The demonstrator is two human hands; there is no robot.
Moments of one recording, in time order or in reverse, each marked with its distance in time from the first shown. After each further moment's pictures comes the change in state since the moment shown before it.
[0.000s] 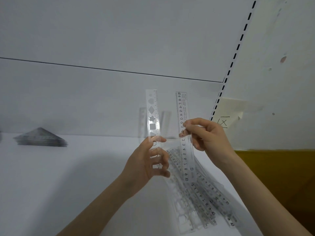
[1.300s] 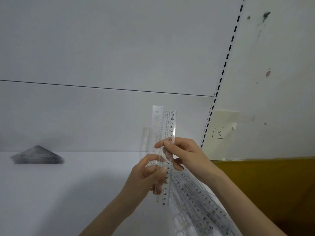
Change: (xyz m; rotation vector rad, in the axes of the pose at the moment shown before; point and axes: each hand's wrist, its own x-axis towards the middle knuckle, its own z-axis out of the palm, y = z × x) left_hand -0.004 -0.011 -0.002 0.328 0.013 0.129; right_hand -0.008 -0.007 0.028 -0.122 -0.309 -0.011
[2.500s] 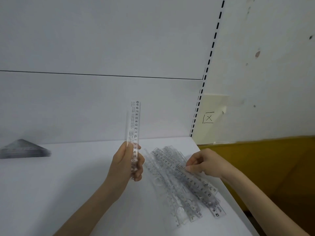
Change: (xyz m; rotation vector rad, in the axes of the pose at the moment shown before) left_hand 0.010 -0.010 -0.002 -0.012 0.288 -0.090; right_hand -0.045 0.070 -0.080 -0.569 0.031 0.489
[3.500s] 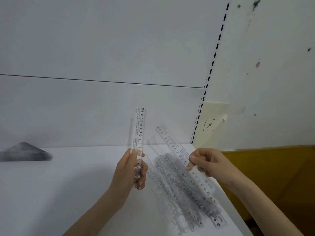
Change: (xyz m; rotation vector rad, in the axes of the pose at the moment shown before) left_hand -0.006 0.001 0.003 -0.033 -0.033 -0.004; right_hand -0.033 -0.035 -0.008 0.363 0.090 -0.108
